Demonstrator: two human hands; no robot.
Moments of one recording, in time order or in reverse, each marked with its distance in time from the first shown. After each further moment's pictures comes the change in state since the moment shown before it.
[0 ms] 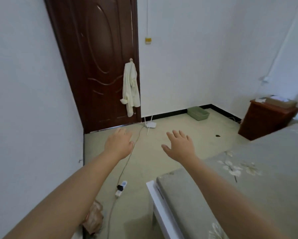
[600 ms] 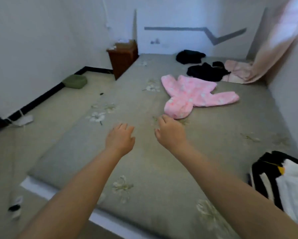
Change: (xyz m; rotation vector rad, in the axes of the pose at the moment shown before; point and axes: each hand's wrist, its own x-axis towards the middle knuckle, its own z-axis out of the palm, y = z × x) left_hand -0.211 0.558 0.027 -0.095 -0.138 0.824; right_hand -0.465 0.366 -0.048 -0.028 0.176 0.700
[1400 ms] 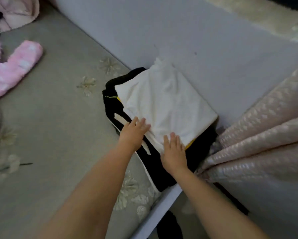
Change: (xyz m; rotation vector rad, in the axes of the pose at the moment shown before) left_hand 0.007 0.497 0.196 0.259 -0.376 1.343; right_hand -0.342 0.284 0.104 0.081 -0.309 1.405
